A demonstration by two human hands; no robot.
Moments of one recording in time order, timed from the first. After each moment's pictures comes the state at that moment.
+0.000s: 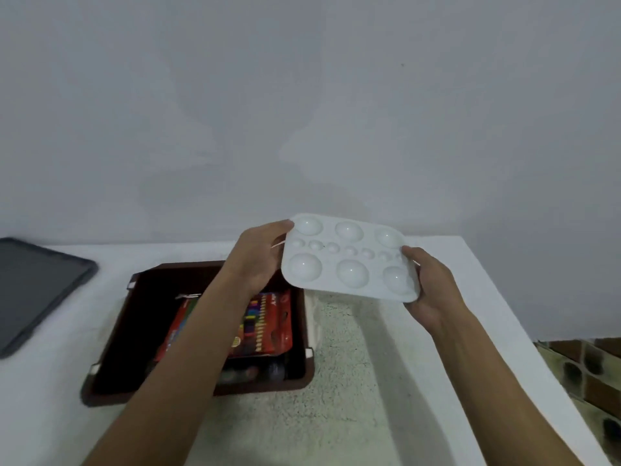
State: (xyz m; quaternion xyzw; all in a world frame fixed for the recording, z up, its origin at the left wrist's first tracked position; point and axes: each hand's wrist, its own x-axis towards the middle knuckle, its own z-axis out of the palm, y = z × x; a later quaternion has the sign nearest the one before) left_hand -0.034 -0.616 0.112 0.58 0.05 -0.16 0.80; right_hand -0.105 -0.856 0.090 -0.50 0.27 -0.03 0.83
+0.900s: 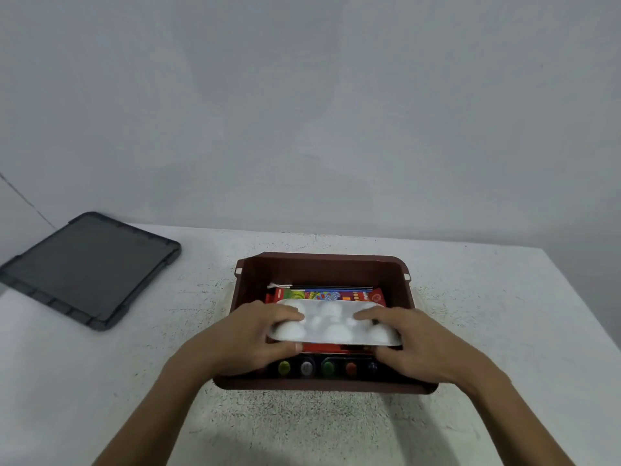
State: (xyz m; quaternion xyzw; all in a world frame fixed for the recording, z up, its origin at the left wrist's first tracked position) left_hand -0.103 -0.409 0.078 0.91 -0.22 -0.19 0.29; right_hand -0.129 -0.692 0.079 -0.94 -0.13 0.16 0.26
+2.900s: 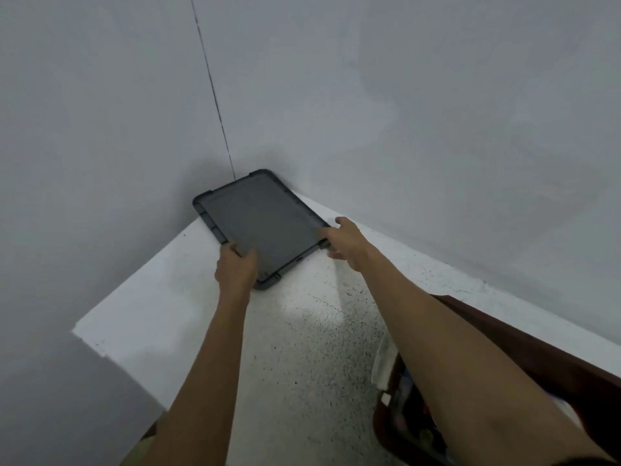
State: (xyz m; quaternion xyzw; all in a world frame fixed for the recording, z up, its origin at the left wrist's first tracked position) left_hand -0.045 -0.168 -0.023 0.70 0.47 0.14 0.53; right_hand 0.092 -0.320 0.016 -0.79 -0.03 0.33 0.52
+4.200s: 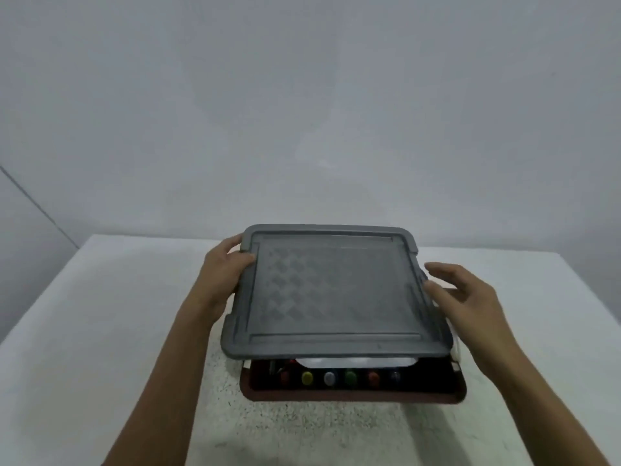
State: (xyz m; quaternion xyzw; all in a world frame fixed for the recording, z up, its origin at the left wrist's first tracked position) left_hand -0.027 -0.363 0.082 0.73 0.11 -0.04 0.67; right_hand -0.115 -0.693 0.092 -0.83 0.12 -0.10 0.53
